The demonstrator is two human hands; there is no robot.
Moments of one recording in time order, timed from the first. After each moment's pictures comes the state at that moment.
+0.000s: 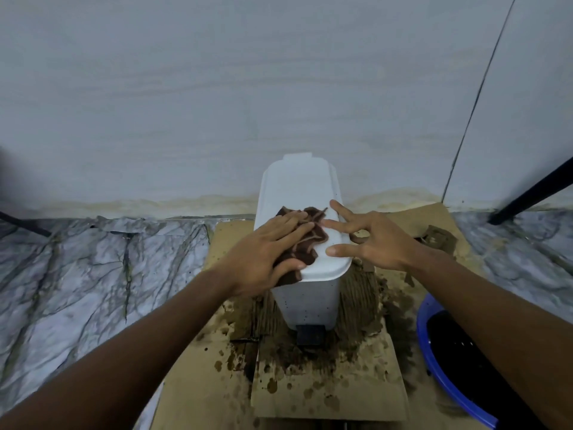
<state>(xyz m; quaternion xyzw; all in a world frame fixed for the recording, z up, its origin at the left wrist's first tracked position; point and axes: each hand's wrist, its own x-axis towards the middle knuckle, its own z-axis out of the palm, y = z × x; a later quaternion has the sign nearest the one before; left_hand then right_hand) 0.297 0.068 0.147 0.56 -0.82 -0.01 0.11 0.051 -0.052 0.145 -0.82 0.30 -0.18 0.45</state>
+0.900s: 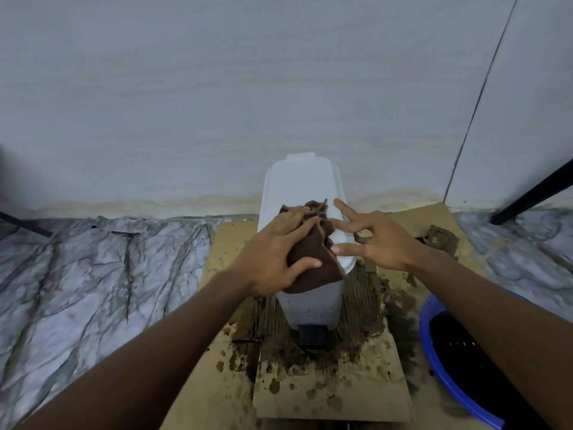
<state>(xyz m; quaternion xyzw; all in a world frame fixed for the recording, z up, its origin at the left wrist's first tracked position) 0.283 0.062 0.144 0.61 -0.78 -0.03 0.15 0.053 -0.051 0.144 -0.82 0.30 -0.19 0.44</state>
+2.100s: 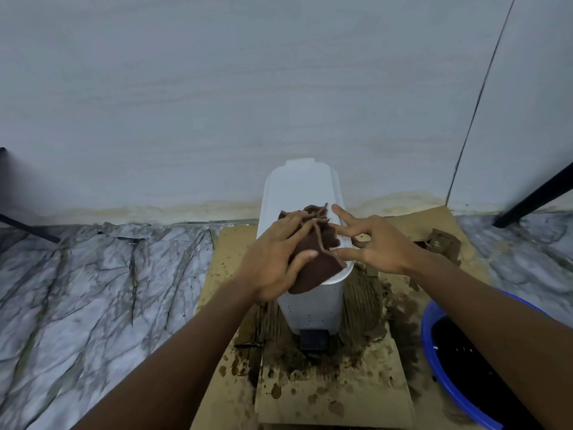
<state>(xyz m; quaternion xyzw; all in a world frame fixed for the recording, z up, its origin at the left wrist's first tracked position) 0.271 0.060 0.141 0.62 -0.76 0.01 0.19 0.054 -0.054 0.146 -0.82 0.30 -0.20 0.45</state>
